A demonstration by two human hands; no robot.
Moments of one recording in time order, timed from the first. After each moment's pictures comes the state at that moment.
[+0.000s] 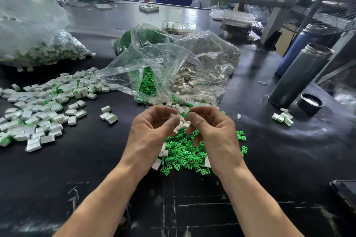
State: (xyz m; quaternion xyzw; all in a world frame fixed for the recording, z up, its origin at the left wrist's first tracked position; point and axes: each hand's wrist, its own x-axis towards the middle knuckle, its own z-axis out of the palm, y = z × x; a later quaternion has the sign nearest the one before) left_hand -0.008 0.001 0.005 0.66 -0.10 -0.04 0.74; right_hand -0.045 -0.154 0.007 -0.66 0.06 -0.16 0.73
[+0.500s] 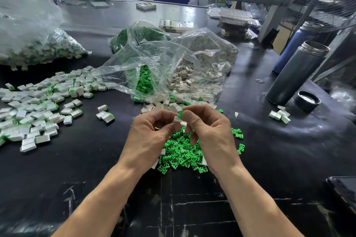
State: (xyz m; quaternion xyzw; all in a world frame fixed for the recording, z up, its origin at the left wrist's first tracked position) left_hand -0.014 -0.001 0.010 0.72 -0.14 -0.04 0.68; right_hand -0.046 -0.153 0.005 -0.67 0.03 -0.15 0.73
